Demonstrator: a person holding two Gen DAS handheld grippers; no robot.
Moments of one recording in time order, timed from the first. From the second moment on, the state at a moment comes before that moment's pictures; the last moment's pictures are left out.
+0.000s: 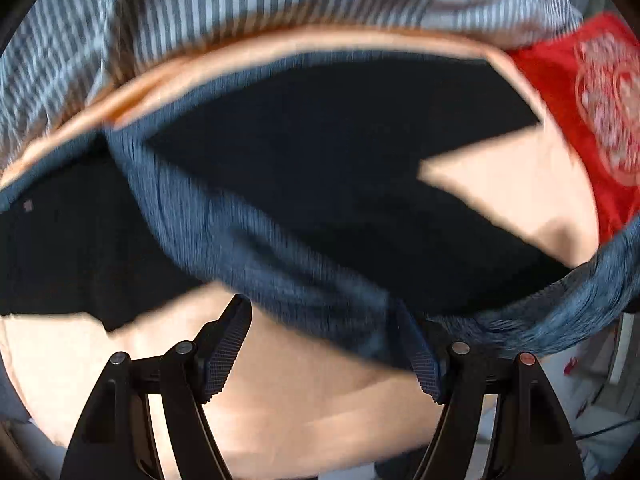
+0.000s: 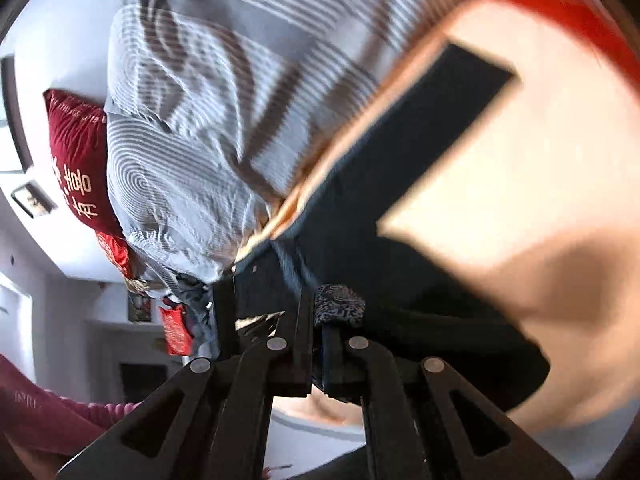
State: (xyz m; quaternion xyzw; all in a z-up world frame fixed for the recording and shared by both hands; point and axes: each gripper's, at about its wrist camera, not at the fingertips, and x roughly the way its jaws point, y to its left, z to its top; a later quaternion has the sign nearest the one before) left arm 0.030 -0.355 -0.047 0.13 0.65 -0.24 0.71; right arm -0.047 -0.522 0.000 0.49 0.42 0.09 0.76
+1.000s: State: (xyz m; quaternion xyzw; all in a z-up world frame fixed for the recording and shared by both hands) left arm 0.144 -0.407 -0.098 0.16 0.64 -0.06 0.75; right arm 0.179 -0.714 -0.070 0.42 0.50 -0.07 0.76
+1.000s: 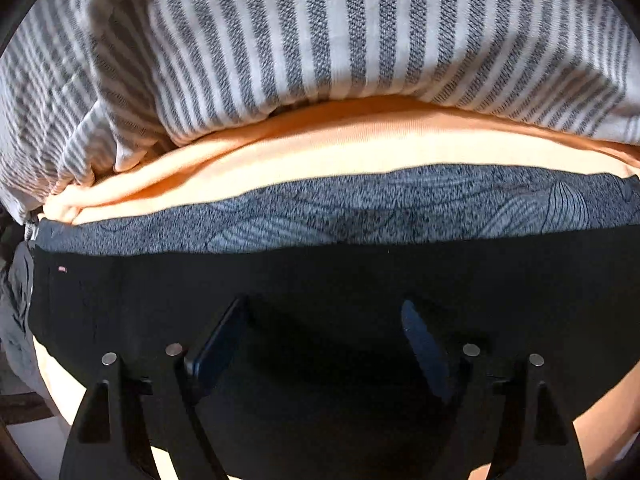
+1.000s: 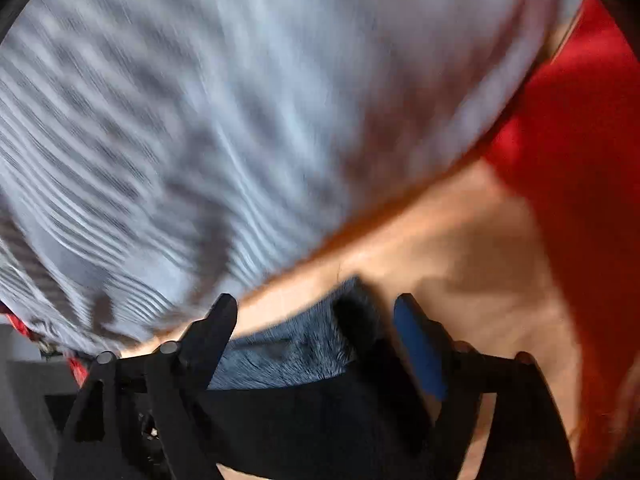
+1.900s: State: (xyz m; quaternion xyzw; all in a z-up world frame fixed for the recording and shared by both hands) left arm 0.143 -0.522 -0.072 0.13 0.61 -0.13 0.77; right arm 0.161 -0.686 -0.083 0.35 0.53 -0.06 0.77
